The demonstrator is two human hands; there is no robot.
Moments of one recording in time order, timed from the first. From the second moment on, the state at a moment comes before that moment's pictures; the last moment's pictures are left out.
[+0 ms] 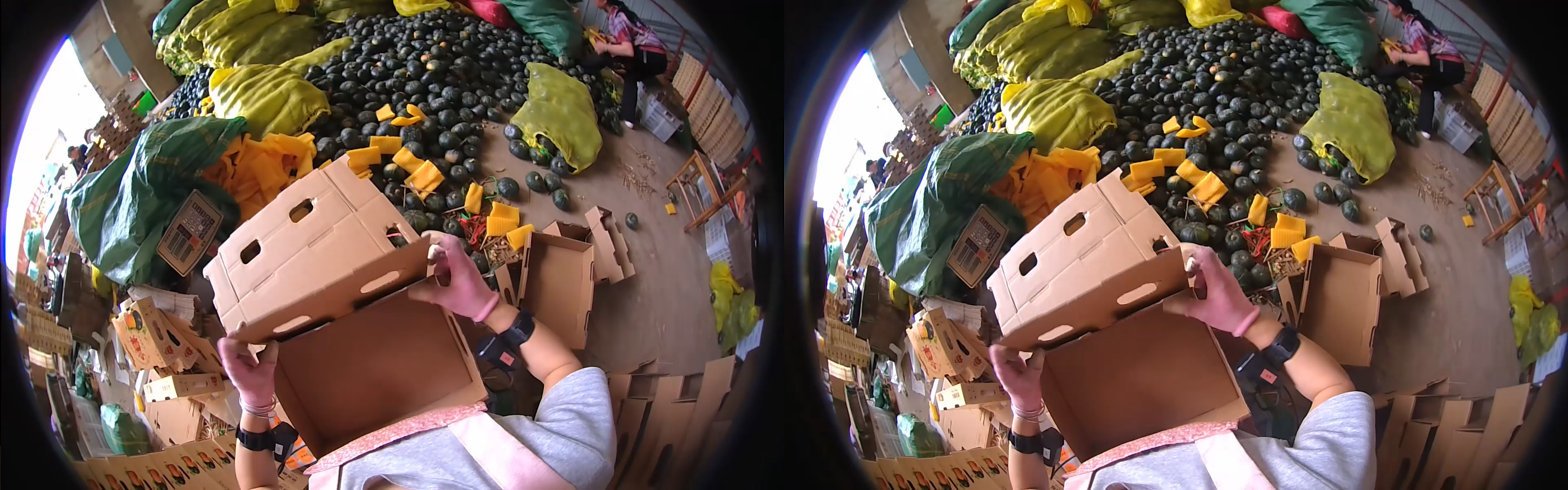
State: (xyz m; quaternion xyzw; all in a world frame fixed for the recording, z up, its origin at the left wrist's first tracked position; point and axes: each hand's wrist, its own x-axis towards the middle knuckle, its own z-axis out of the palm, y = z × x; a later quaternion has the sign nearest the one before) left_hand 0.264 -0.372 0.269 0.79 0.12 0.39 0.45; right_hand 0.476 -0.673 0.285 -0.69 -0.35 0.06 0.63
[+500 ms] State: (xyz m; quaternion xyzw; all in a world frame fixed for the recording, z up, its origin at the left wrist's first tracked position) left_hand 0.281 -0.347 0.354 0.88 0.02 -0.21 0.41; right_hand 0.506 -0.657 0.334 -0.66 -0.62 0.30 0.29
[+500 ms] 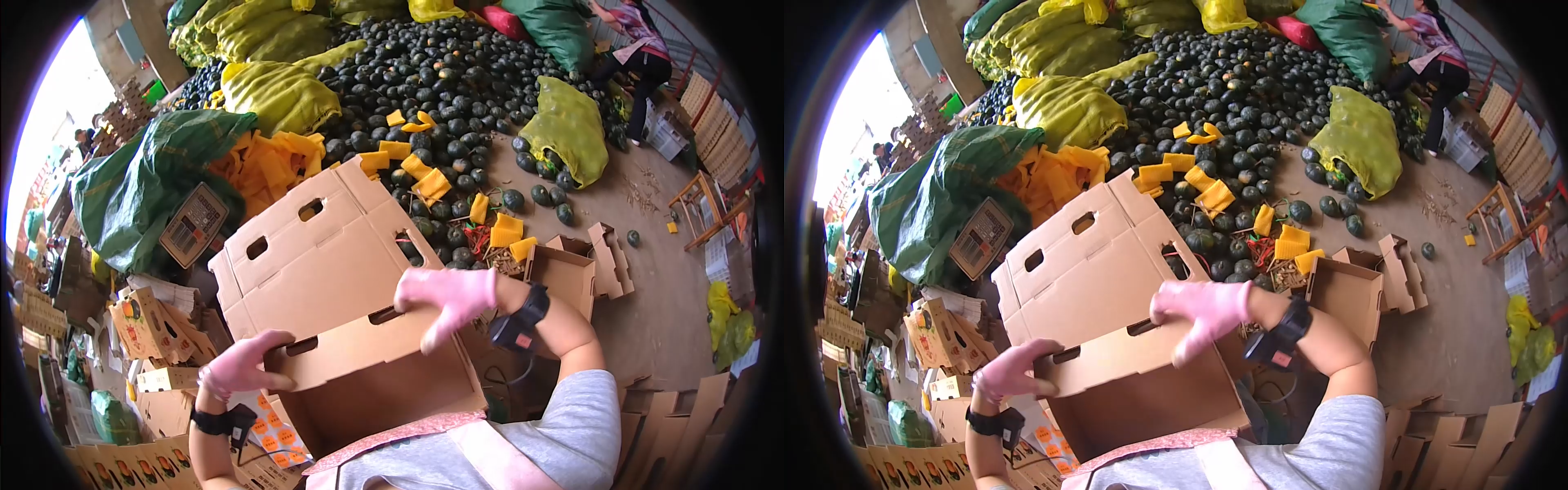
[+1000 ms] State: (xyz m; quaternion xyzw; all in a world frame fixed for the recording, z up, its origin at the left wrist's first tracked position) left_hand 0.317 -0.381 0.286 1.00 -0.05 -0.06 -0.03; right_hand 0.475 -0.608 0.290 -0.74 -0.66 -0.10 0.00
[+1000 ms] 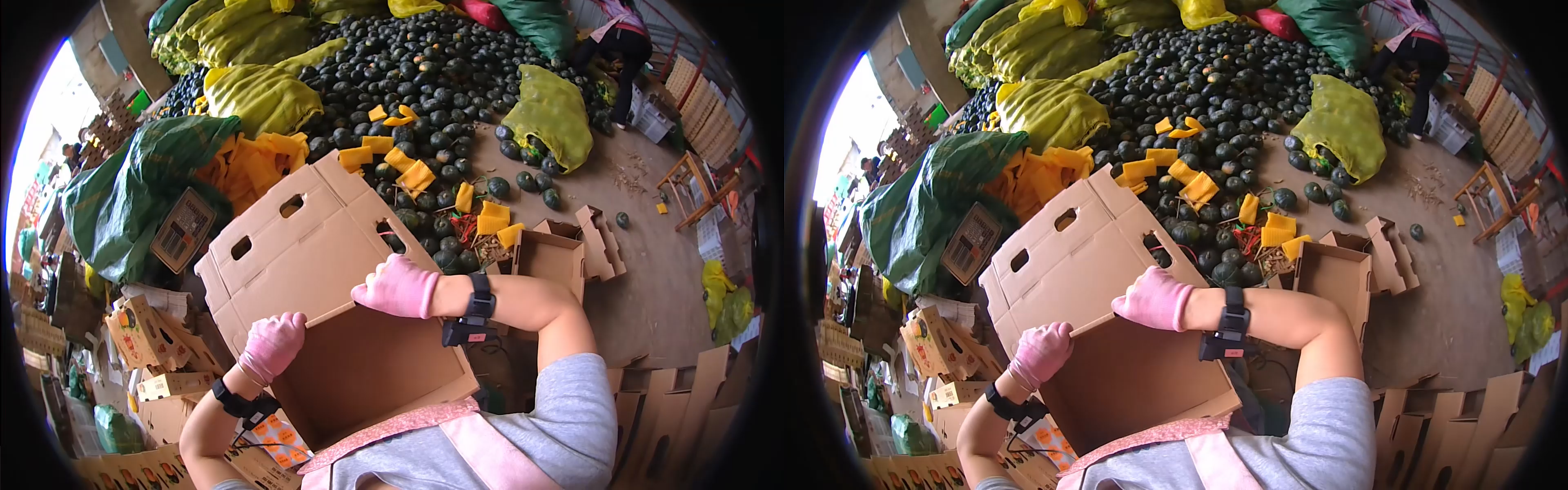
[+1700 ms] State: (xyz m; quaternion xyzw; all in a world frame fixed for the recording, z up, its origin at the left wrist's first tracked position) left_hand 0.174 -0.405 0.232 0.79 0.43 0.22 0.37; right_hand 0.465 -0.711 0.271 -0.94 -0.23 -0.03 0.24
